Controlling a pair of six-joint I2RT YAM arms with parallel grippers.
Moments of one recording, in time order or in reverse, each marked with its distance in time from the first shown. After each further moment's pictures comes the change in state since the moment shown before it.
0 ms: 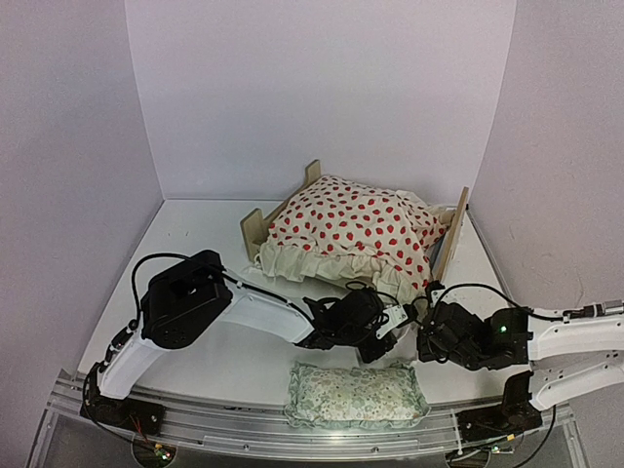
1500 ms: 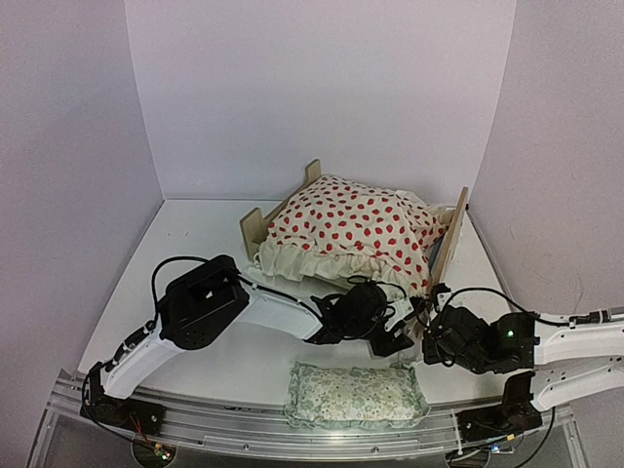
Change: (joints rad) left arm 0.033 0.130 0.138 0.119 0.108 0.003; right arm 0.000 -0.073 -0.052 -0.004 0.008 0.004
